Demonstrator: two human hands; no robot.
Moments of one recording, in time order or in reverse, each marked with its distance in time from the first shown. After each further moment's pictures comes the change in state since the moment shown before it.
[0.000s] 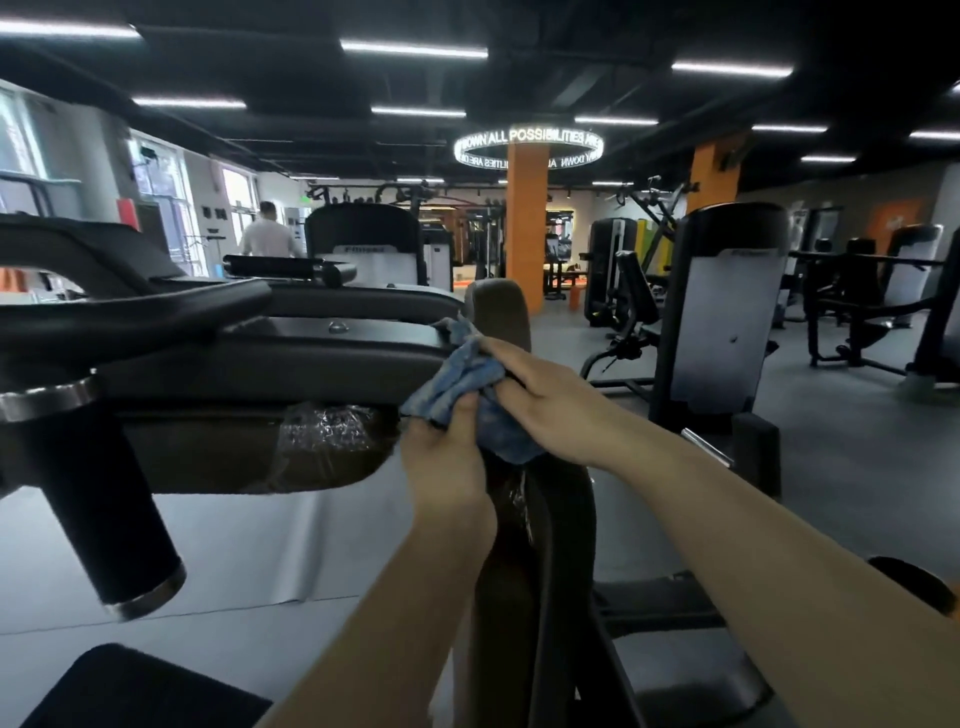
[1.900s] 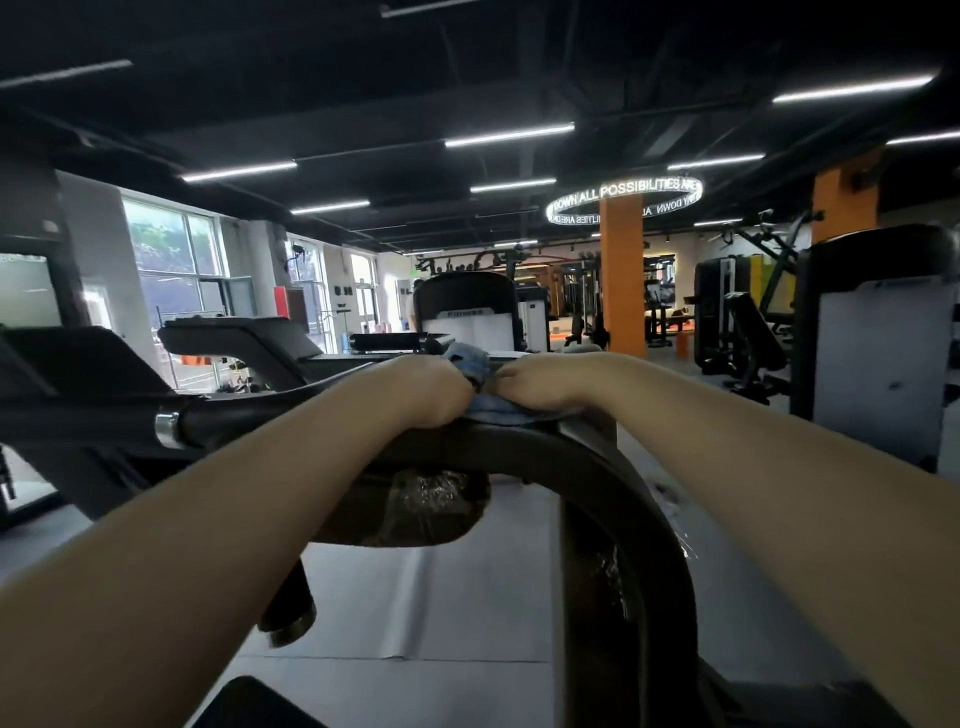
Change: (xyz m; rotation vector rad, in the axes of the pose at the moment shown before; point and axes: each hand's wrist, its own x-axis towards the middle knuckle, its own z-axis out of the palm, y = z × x) left_hand 0.062 0.157 0.010 2.122 -0.299 0.112; right_hand 0.089 -0.064 -0.018 -0.191 -0.318 0.071
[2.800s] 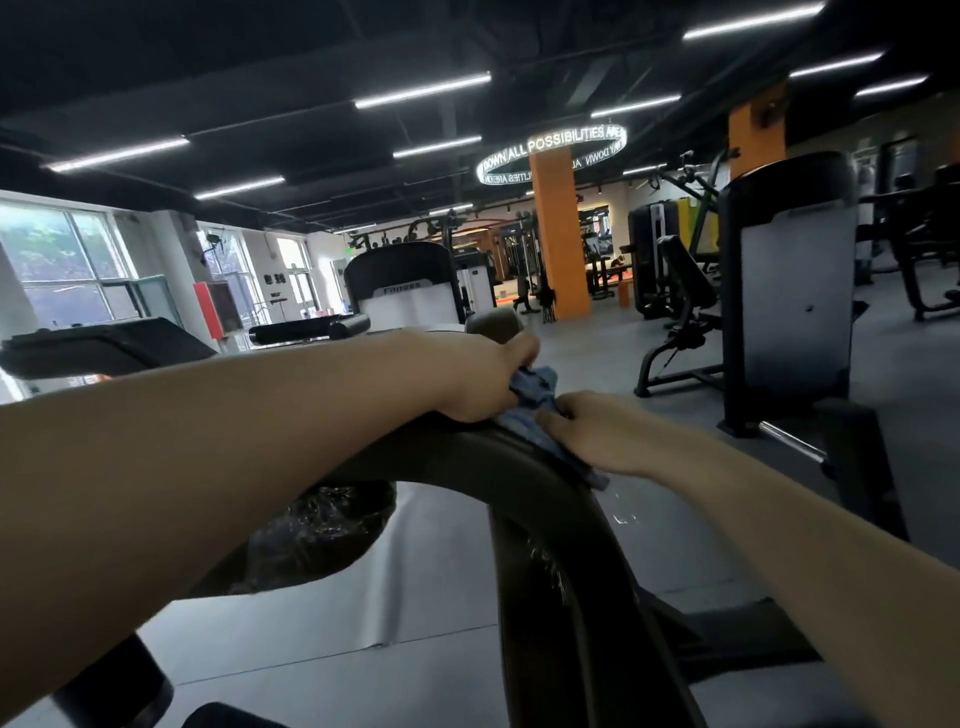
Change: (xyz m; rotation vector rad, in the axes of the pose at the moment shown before) left_hand 0.041 0.100 0.021 0.336 -0.197 0.539; right_hand -0.043 0.127 0.042 0.147 0.210 0.172
